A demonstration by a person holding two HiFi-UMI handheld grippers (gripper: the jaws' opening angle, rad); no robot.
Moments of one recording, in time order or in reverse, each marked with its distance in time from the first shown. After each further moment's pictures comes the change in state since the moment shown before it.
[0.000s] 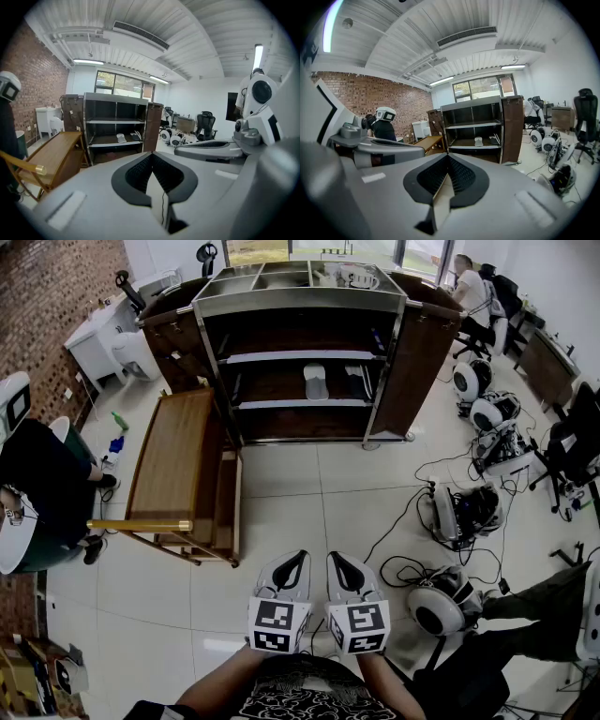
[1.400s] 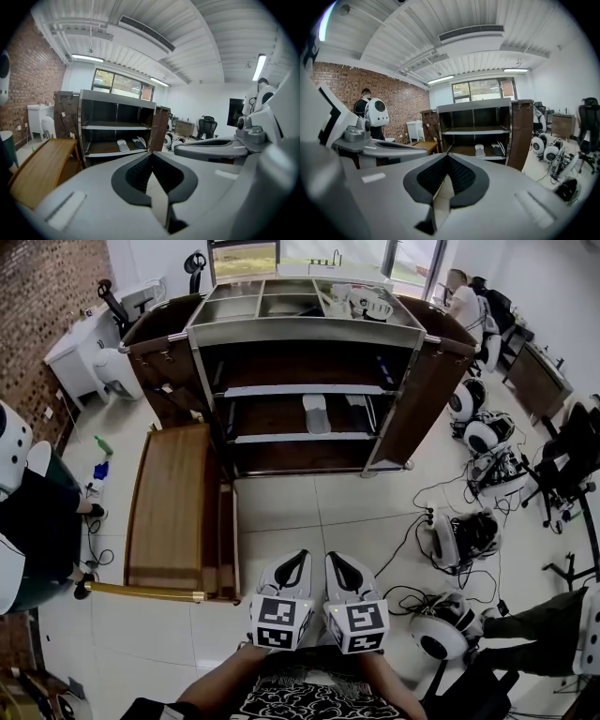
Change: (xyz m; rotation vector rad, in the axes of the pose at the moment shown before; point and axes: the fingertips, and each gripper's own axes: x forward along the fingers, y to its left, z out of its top) left arm 0.096 0.140 0.075 -0.002 -0.010 -0.042; right arm 0.166 0.008 0.080 -0.025 -0.010 -0.036
